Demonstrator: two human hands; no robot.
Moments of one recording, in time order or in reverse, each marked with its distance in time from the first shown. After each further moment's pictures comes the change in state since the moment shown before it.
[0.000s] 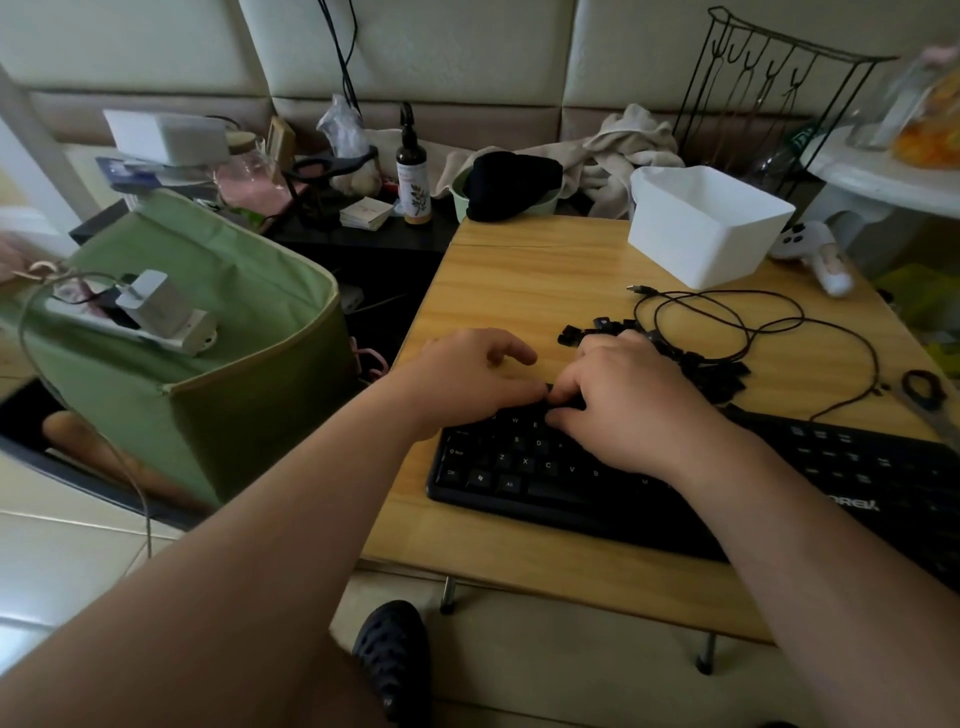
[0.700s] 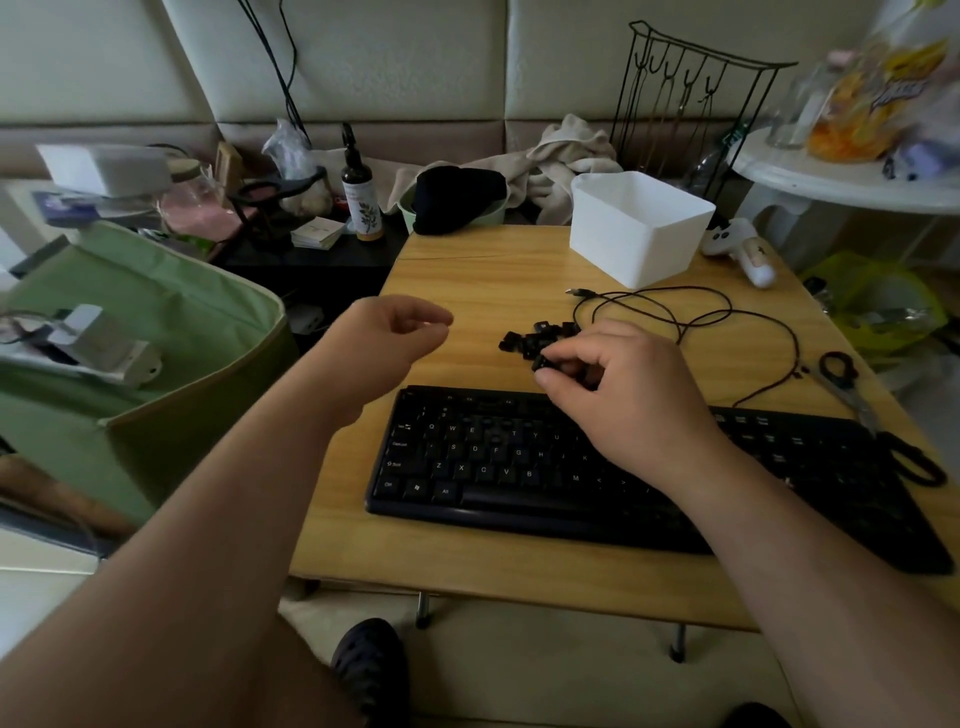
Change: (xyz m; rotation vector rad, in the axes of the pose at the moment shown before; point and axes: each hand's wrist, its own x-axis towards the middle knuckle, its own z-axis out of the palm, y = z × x) left_hand 0.001 0.014 -0.019 -0.286 0.221 0.055; right_hand -0.032 0.044 -0.005 0.417 0.499 -0.029
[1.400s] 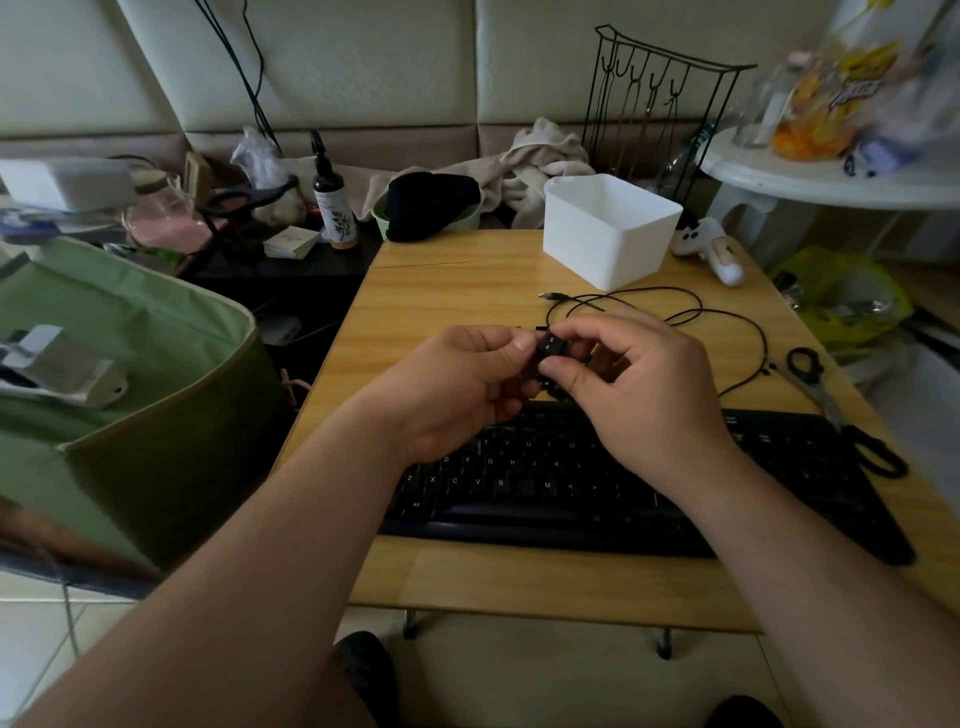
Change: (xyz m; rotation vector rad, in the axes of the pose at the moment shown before) left_hand -0.015 0.041 0.074 -0.597 -0.472 -0.109; right_hand -0.005 0.009 -0.022 0.136 0.201 -0.043
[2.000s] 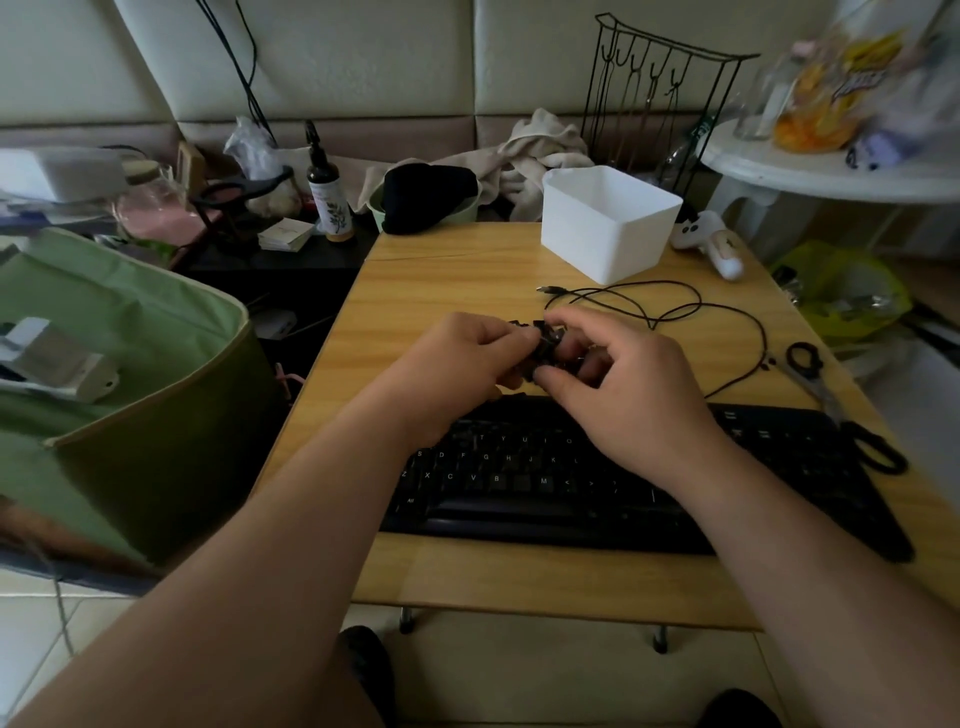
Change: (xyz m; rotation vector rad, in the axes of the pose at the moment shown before) left_hand 0.011 0.001 0.003 0.456 0.206 0.063; right_hand 0.000 0.007 0.002 -0.040 -0.196 0.156
